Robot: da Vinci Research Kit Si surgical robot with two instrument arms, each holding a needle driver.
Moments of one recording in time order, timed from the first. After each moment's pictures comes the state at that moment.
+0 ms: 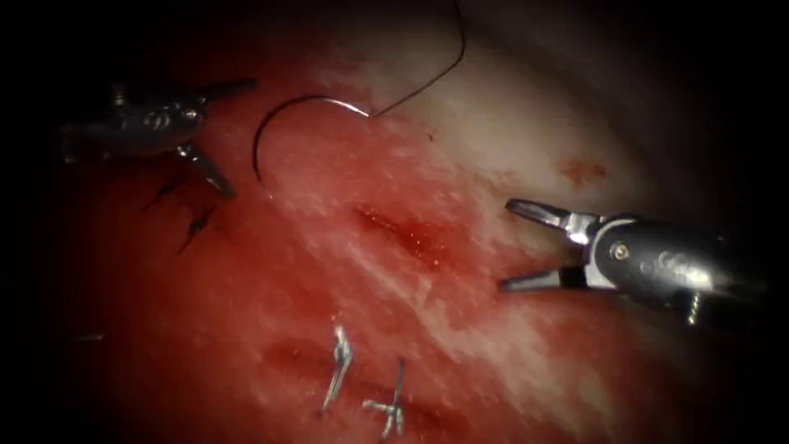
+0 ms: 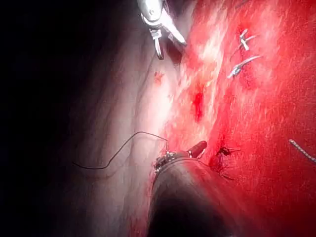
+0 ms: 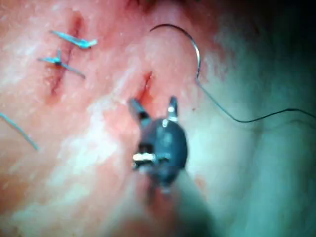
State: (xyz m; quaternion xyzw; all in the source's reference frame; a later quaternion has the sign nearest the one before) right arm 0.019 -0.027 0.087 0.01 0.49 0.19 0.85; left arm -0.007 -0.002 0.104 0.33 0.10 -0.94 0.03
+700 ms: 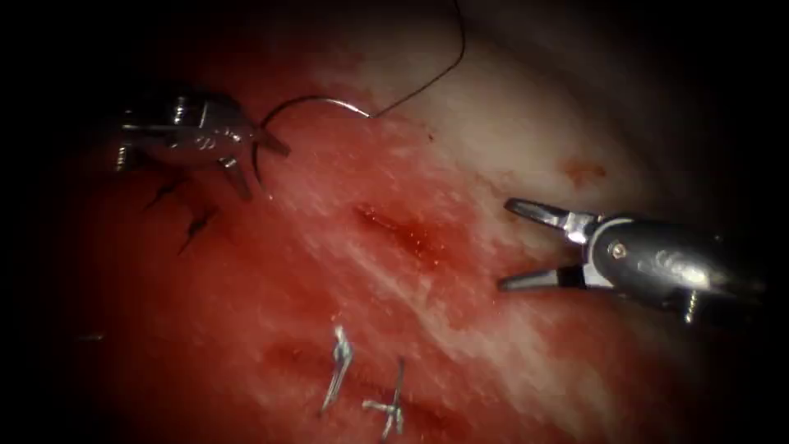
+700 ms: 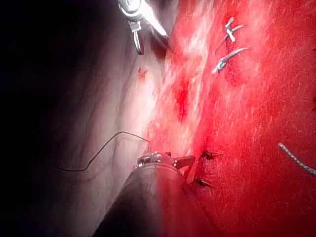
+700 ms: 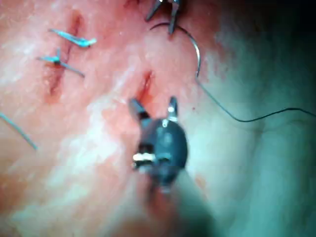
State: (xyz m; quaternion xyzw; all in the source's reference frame) right arm 0.019 -0.027 0.087 0.01 0.49 0.19 0.85; left arm -0.009 -0.003 0.109 0.26 0.18 -0.92 0.23
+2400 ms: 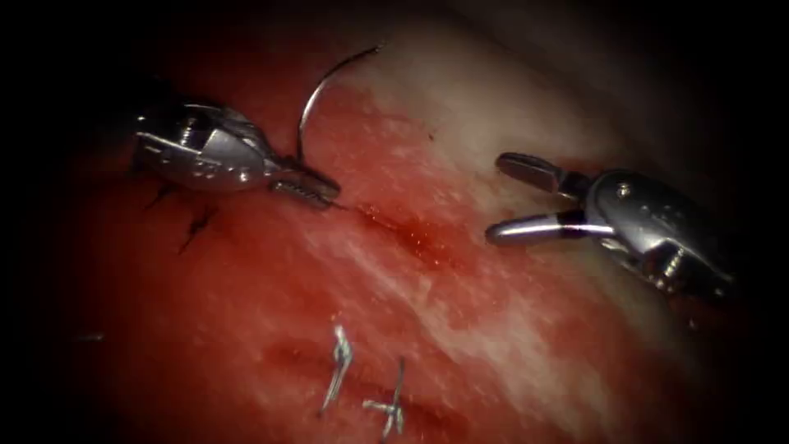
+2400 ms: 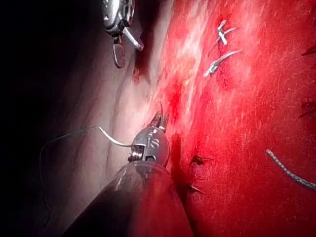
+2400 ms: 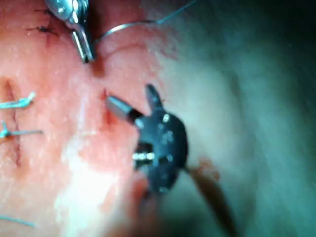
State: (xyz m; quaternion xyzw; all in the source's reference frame) right arm 0.018 -0.023 0.091 0.13 0.57 0.37 0.72; left arm -0.013 -0.006 0.105 0.53 0.00 -0.80 0.28
